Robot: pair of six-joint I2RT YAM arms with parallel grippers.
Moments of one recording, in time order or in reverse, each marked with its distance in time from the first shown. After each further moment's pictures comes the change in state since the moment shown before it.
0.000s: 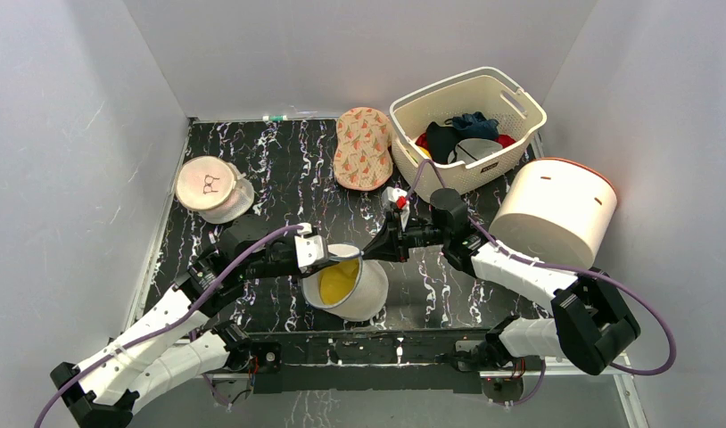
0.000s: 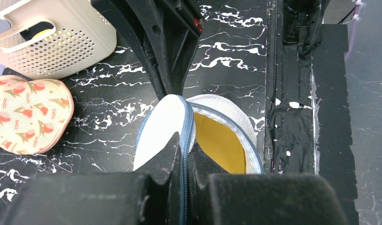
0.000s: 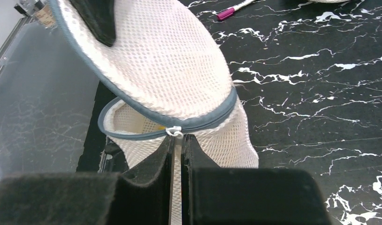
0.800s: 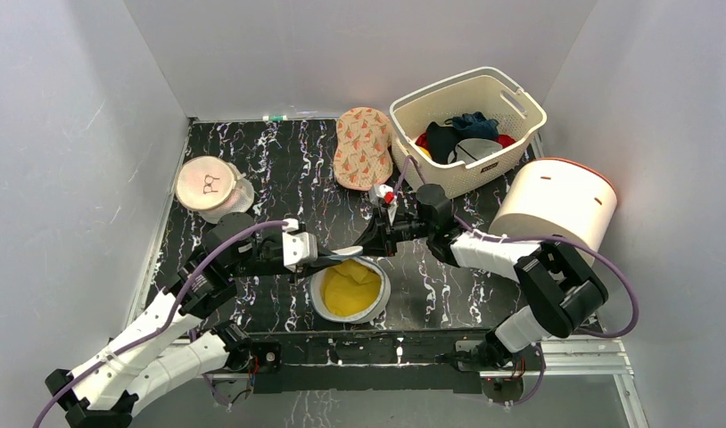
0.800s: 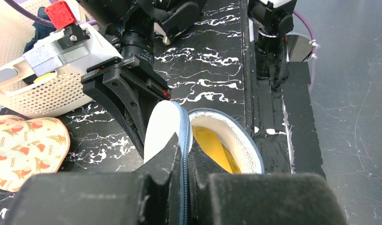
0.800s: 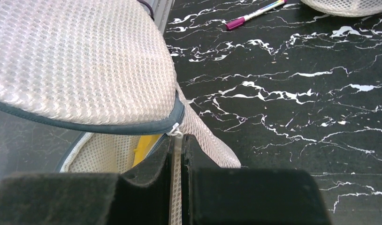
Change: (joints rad) left arm 0.002 -0.019 0.068 0.039 0.124 -0.067; right arm 0.009 0.225 0.048 0.232 -0.060 0.060
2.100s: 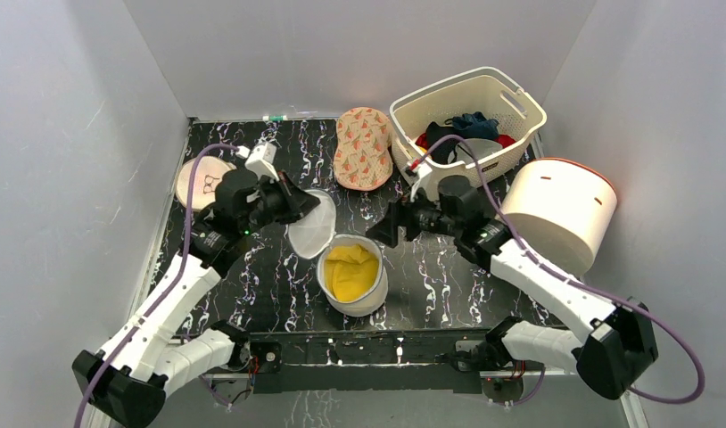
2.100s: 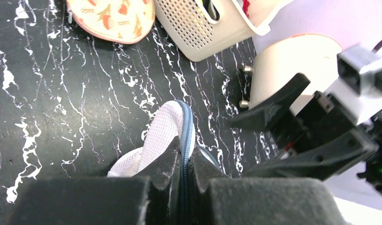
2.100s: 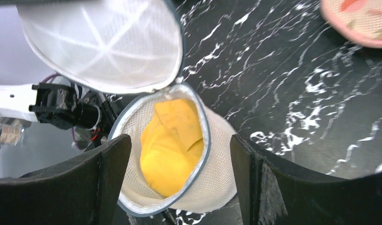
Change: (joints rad) left arm 0.251 0.260 0.137 -0.008 -0.498 -0.989; right arm -0.031 -0.407 0.124 -0.679 0.581 0.256
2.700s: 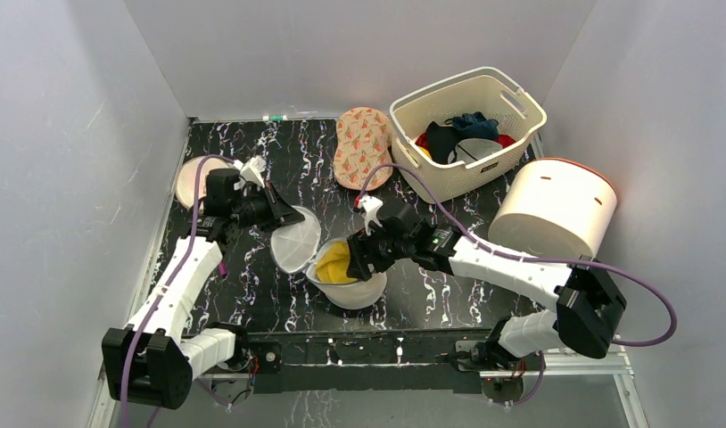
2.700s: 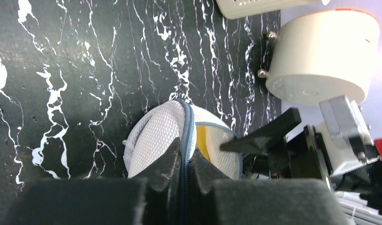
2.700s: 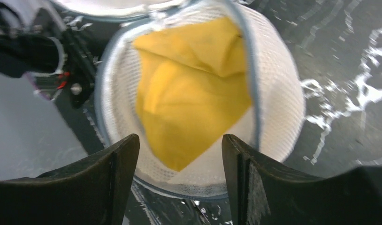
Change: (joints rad) left arm 0.371 0.121 -0.100 -0.064 0.422 0.051; right arm 0.332 0.266 0.115 -0.189 0.184 0.005
